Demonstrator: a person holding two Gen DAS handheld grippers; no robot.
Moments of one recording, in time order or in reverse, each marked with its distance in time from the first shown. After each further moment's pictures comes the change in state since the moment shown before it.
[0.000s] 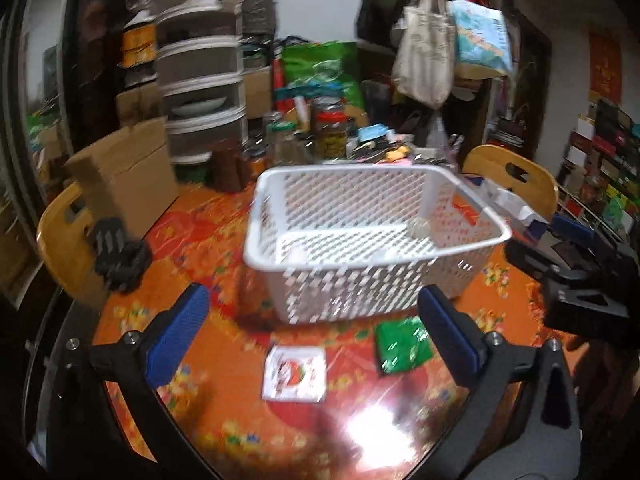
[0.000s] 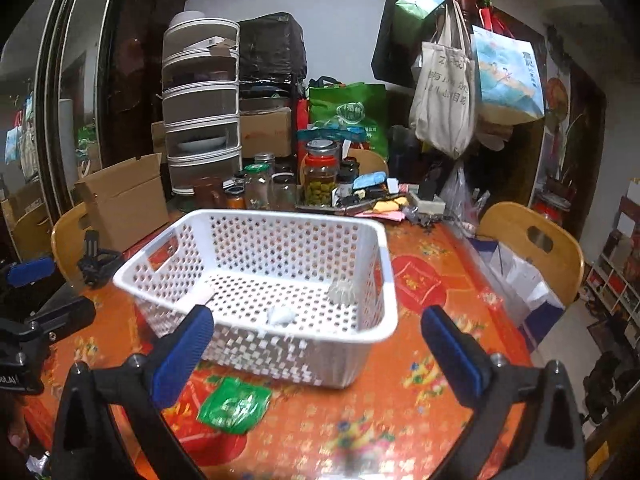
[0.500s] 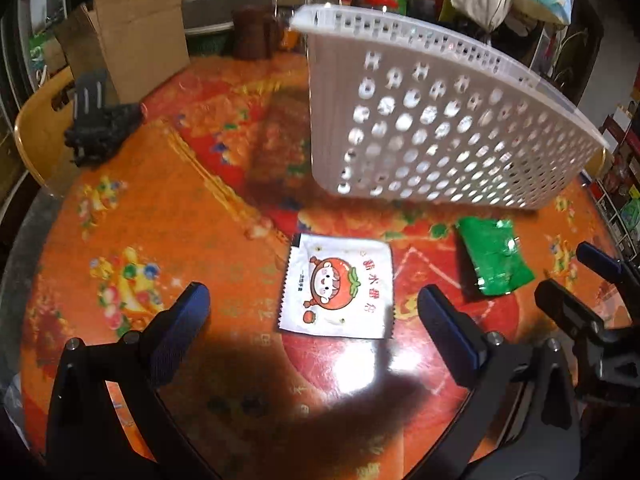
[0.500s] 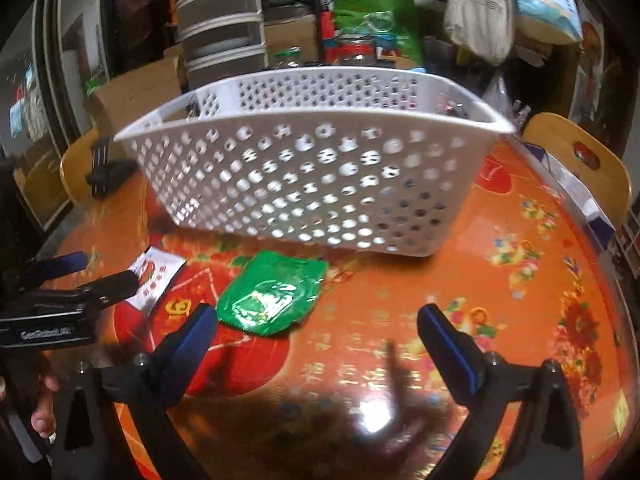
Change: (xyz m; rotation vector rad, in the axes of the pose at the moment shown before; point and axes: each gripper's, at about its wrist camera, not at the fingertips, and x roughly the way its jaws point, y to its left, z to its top) left arm 0.114 0.037 -0.086 -0.101 0.332 0.034; right arm 0.067 0.039 -0.089 -0.013 0.289 0.099
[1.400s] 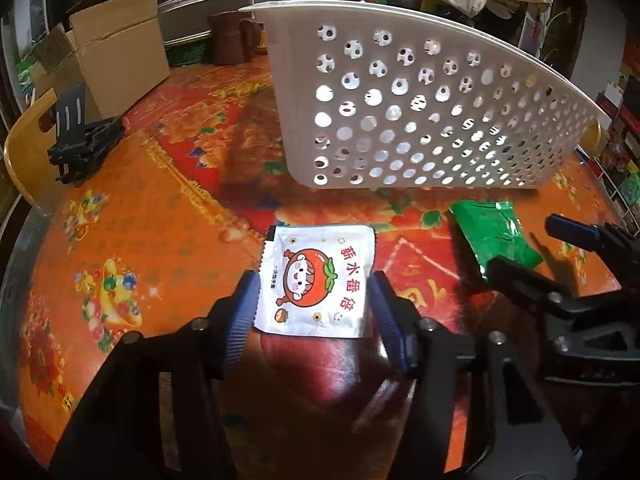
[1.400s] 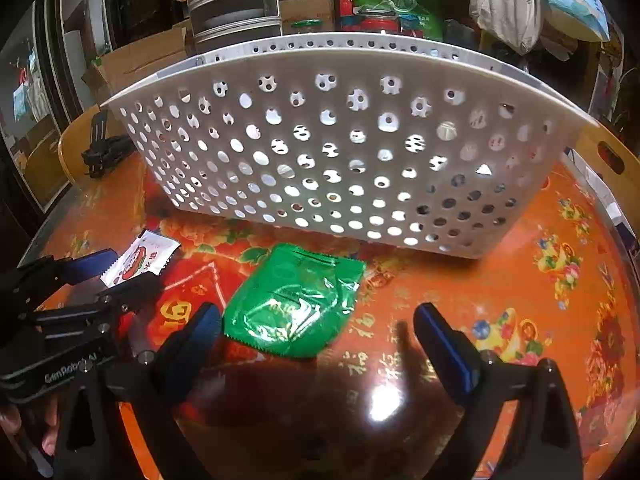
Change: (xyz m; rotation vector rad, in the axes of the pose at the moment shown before) left arm 0.006 -0.028 -0.008 0.083 -0.023 0.000; right arm 0.044 0.016 0.012 -0.020 0.079 0.025
